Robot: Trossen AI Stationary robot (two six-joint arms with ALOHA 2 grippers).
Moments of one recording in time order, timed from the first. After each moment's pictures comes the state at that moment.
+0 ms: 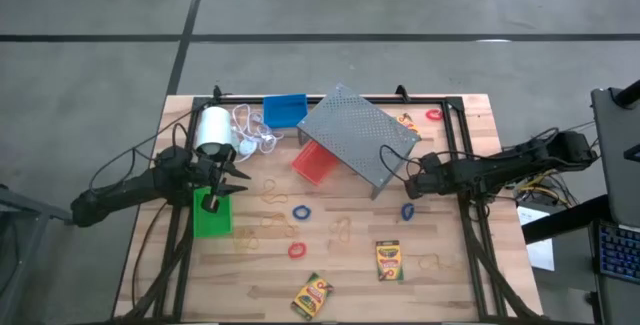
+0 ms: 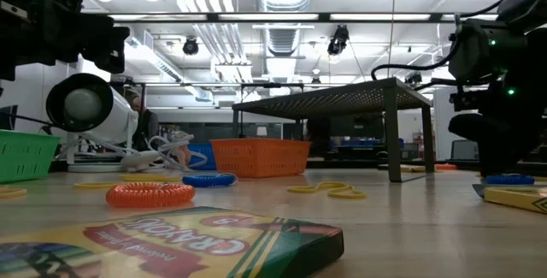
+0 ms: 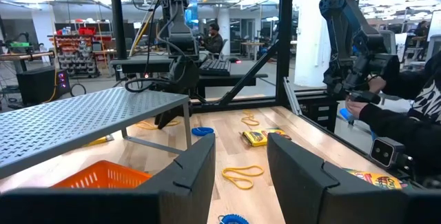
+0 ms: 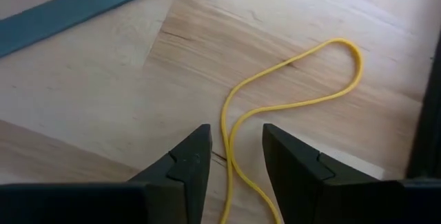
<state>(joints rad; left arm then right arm) 0.32 0.02 0.00 0.08 0.55 0.00 0.04 1.15 0.35 -0.75 0.46 1.25</state>
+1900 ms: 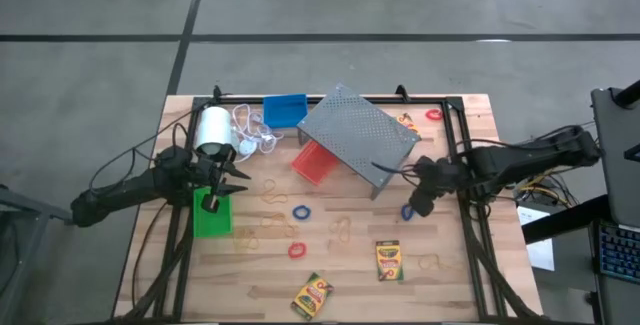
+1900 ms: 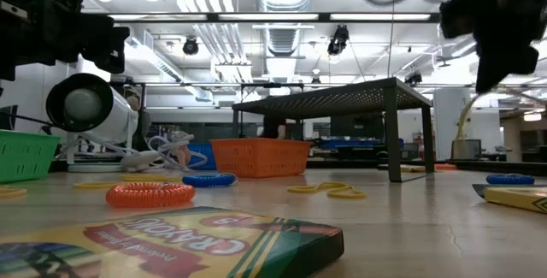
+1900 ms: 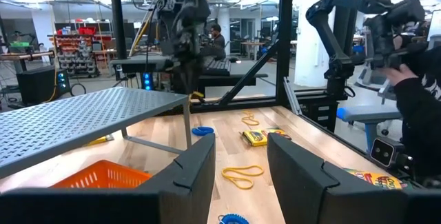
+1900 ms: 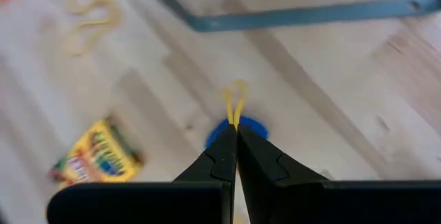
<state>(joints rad) 0.32 0.02 0.00 0.08 0.55 0.00 0.21 0.90 0.72 -0.94 0.10 0.93</state>
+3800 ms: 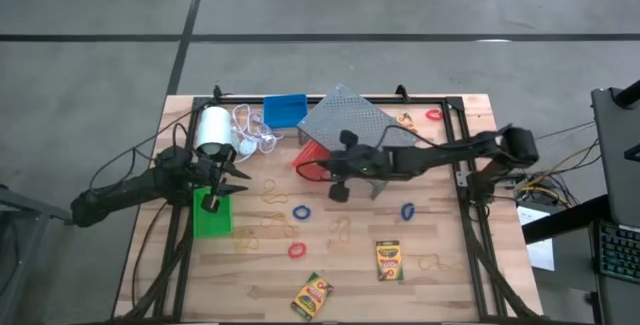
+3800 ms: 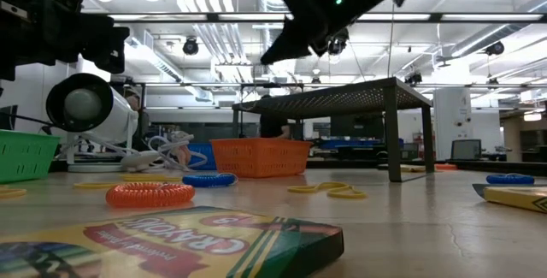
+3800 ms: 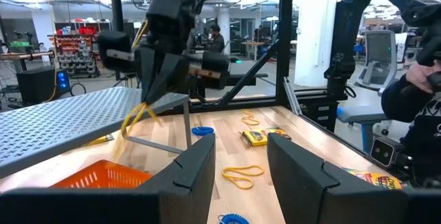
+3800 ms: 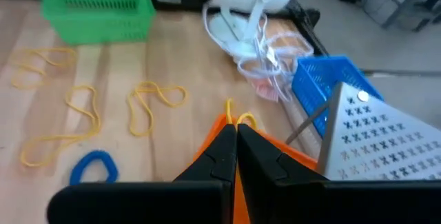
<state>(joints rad) 0.32 0.02 0.00 0.08 0.55 0.00 0.00 1.67 1.11 0.02 0.29 -0.03</state>
